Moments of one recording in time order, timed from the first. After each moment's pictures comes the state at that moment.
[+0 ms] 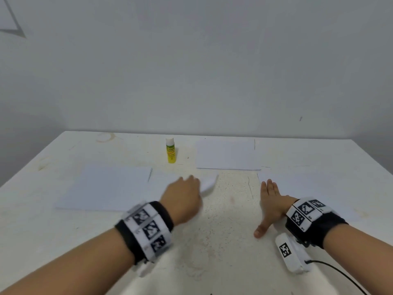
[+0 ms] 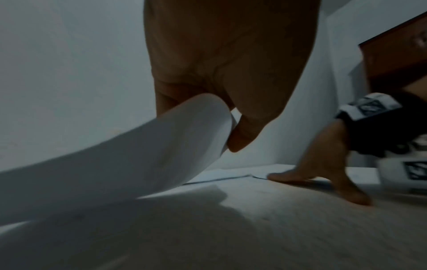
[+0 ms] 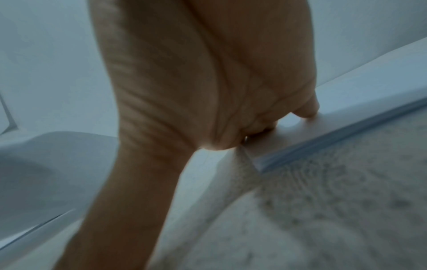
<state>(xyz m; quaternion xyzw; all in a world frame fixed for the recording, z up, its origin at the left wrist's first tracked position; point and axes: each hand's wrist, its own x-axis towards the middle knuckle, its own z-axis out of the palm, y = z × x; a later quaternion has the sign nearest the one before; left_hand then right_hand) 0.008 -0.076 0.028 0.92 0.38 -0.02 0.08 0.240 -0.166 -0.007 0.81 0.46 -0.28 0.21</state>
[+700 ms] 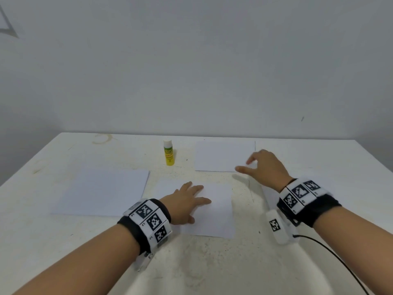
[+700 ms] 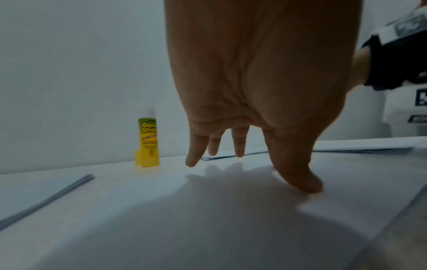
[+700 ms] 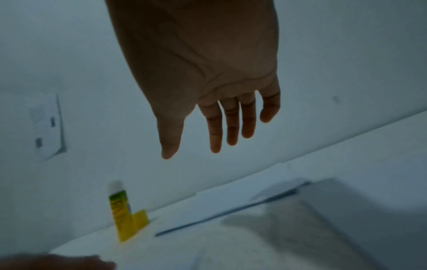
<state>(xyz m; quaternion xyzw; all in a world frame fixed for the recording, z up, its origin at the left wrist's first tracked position) 0.013 -0.038 -0.004 0.94 0.22 -0.22 0.12 0.252 -0.117 0.034 0.83 0.51 -0.12 -0.17</state>
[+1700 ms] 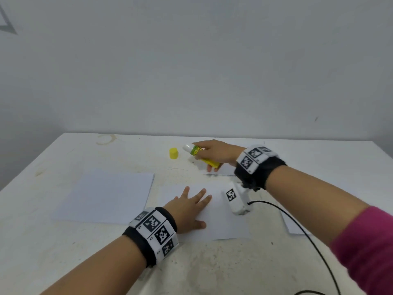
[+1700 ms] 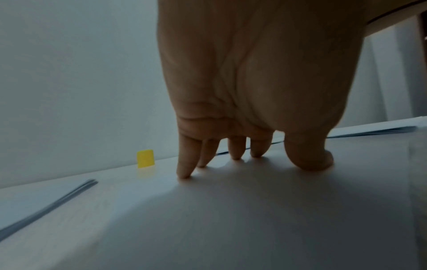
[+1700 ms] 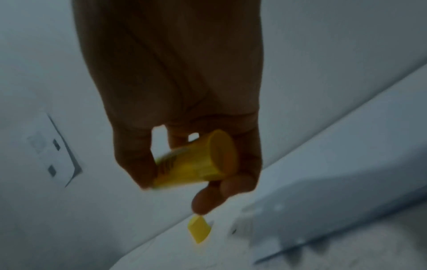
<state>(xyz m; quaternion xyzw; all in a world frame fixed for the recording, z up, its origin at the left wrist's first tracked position) 0.015 -0.028 -0.012 0.91 0.27 -0.28 0.12 0.184 -0.001 0.054 0.68 0.58 -0.40 -0.19</state>
